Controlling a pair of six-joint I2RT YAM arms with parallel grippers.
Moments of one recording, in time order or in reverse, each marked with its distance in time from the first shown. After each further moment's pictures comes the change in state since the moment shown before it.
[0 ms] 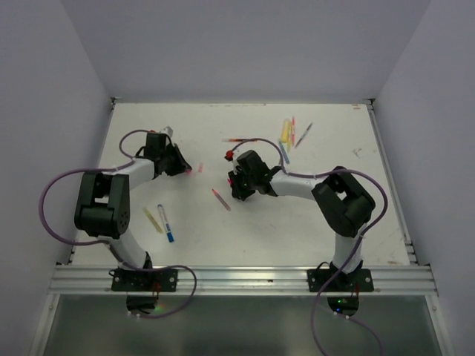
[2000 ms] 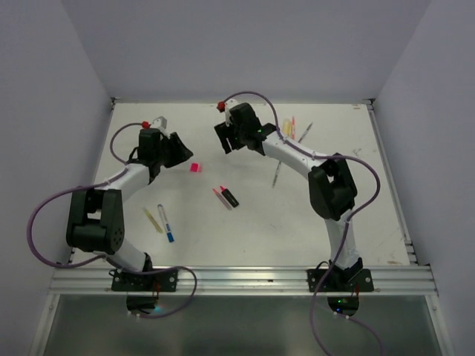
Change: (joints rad) left arm -0.002 -0.126 -0.043 0.130 -0.018 -0.003; right arm -0.084 0.195 0.623 -0.256 0.177 -0.159
